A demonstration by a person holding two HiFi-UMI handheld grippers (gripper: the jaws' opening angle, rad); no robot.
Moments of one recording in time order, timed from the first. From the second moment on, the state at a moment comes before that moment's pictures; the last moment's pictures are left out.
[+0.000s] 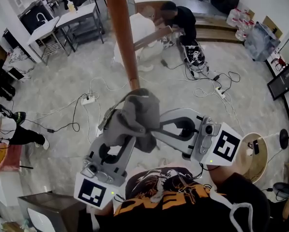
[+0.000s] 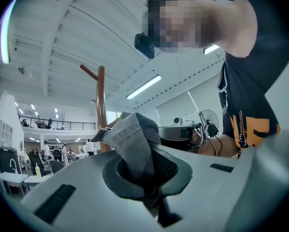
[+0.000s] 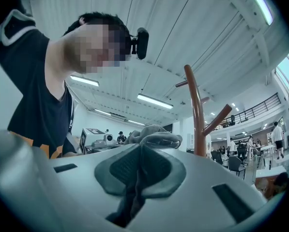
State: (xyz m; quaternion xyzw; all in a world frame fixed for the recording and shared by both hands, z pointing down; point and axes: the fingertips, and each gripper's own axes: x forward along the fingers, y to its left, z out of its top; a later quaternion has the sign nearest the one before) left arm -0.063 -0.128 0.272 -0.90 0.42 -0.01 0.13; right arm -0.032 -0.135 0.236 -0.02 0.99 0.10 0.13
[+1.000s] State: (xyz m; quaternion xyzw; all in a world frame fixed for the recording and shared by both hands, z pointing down) left arm -0.072 -0.174 0.326 -0.93 0.36 -0.03 0.03; right arm -0.046 -0.184 0.295 -0.08 0.99 -0.01 0.08
